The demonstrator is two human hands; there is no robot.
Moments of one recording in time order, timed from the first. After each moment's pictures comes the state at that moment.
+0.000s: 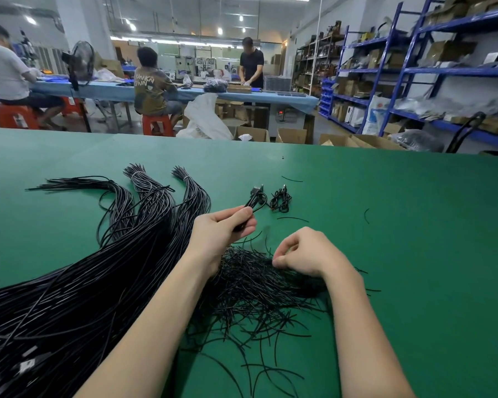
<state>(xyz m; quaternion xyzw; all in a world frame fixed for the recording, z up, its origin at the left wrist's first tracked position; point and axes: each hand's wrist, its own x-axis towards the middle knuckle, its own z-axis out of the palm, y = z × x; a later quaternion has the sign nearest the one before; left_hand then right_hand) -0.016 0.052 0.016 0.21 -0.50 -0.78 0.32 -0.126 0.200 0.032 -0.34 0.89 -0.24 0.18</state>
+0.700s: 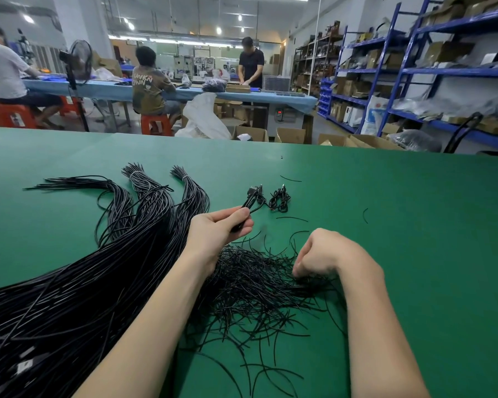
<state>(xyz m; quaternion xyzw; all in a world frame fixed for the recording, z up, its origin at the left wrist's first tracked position) -0.013 0.048 0.015 0.22 -0.51 -0.77 0.32 -0.133 0.218 0.053 -0.30 0.92 -0.13 0.20</state>
